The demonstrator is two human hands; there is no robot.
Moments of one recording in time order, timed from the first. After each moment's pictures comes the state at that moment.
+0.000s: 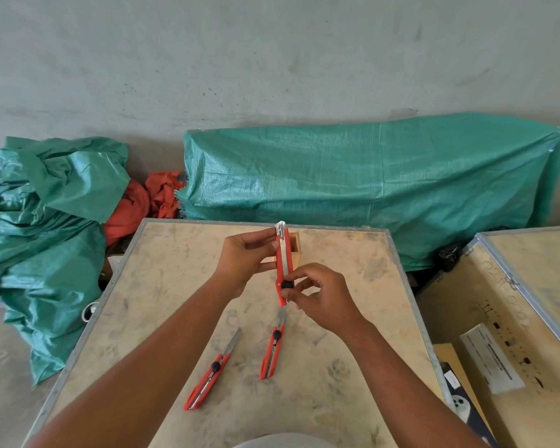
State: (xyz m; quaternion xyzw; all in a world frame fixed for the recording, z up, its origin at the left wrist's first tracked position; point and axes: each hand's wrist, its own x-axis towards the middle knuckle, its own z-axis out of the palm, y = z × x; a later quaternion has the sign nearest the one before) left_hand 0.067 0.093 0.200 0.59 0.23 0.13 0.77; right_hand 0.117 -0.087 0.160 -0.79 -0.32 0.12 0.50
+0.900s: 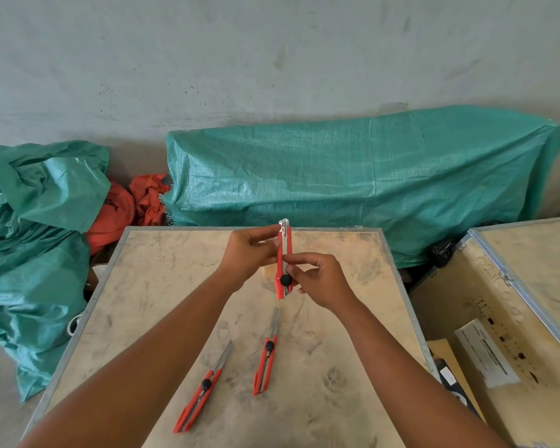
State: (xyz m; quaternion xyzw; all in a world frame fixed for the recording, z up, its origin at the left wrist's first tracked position) left_hand 0.123 0.100 0.191 0.68 0.20 0.09 0.70; right_hand 0.179 -0.070 0.158 -0.79 -0.20 0.19 0.55
